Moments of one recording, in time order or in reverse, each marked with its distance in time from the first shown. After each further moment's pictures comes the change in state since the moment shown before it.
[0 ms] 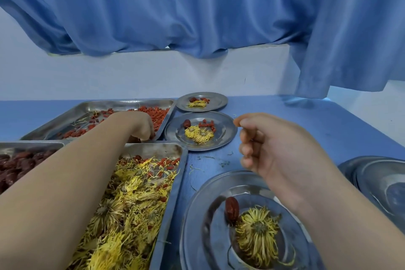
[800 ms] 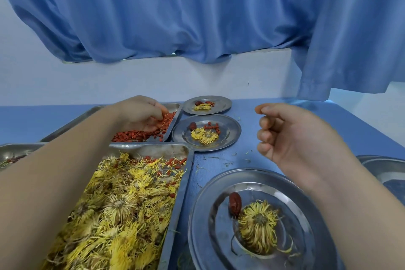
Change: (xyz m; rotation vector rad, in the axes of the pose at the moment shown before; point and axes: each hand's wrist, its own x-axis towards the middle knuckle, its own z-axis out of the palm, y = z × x) left_hand -0.037 -0.015 -0.026 -1.089 0.004 0.191; right_hand -0.001 -0.020 -0.013 0.117 0.040 -0.005
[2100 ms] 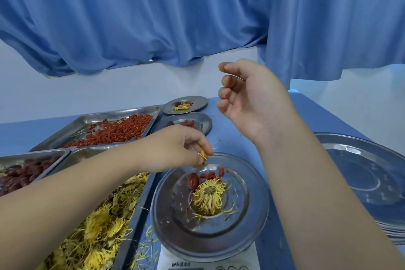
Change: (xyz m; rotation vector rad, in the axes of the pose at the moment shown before) left_hand -0.139 0.058 0.157 0.536 -0.276 0.367; right_hand -0.020 -0.048 -0.010 0.201 -0.051 -0.119
